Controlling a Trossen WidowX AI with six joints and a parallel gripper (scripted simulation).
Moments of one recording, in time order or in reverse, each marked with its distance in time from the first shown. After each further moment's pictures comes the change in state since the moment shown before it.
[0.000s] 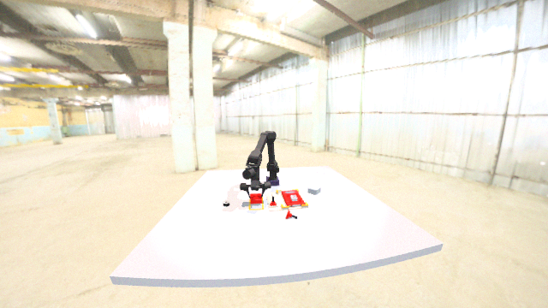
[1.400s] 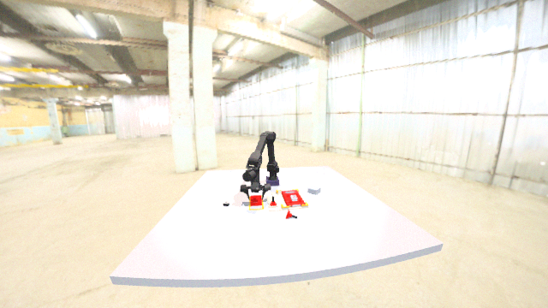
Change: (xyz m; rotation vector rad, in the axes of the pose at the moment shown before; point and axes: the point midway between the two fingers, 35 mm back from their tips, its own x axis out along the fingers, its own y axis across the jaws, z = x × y) arm 0.012 0.000 0.000 0.000 0.000 0.001
